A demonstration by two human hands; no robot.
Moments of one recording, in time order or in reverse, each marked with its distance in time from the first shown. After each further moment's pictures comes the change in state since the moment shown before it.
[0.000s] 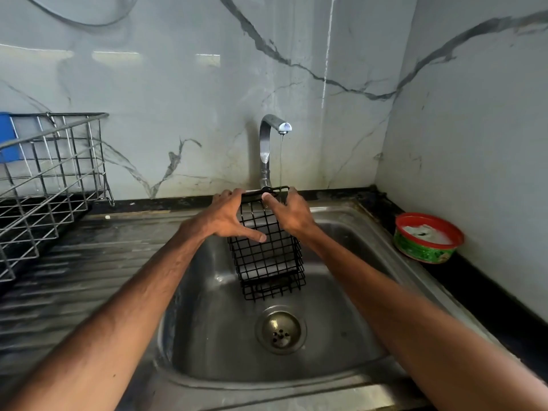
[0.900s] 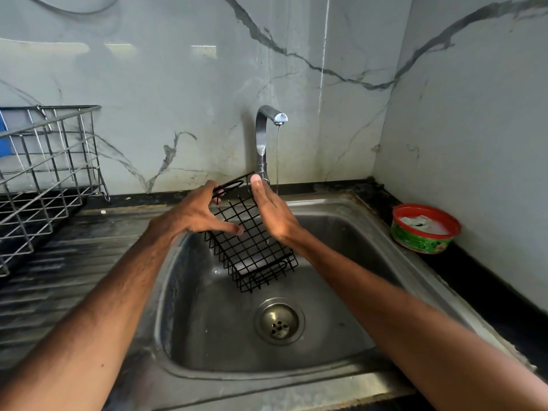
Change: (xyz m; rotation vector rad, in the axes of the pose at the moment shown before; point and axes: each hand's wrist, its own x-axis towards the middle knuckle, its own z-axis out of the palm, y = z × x) left_hand -0.009 -0.042 -0.011 -0.164 0.060 -0.013; right_hand -0.032 -0.015 0.020 0.218 -0.200 -0.107
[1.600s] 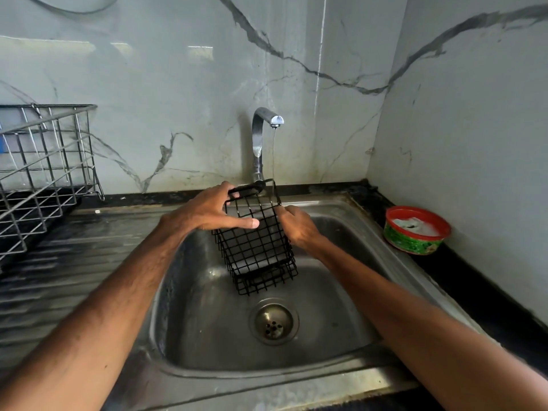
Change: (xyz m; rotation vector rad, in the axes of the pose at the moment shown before) left_hand -0.003 0.034 0.006 0.097 -0.048 0.138; right_hand -0.017 0.023 -0.036 -0.096 0.100 0.218
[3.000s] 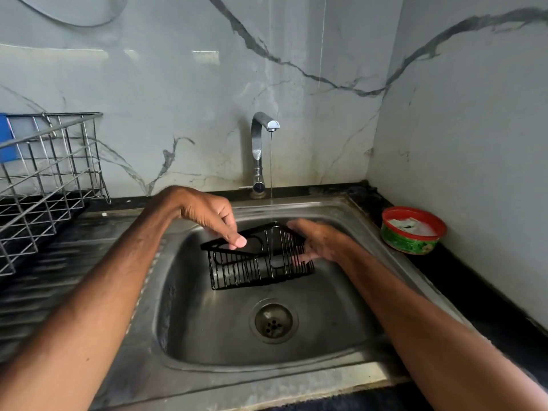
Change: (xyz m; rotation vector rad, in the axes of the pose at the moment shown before) left_hand -0.017 0.027 -0.047 0.019 -0.676 0.067; right_hand -0.013 0.024 -0.039 0.426 -0.261 0.356
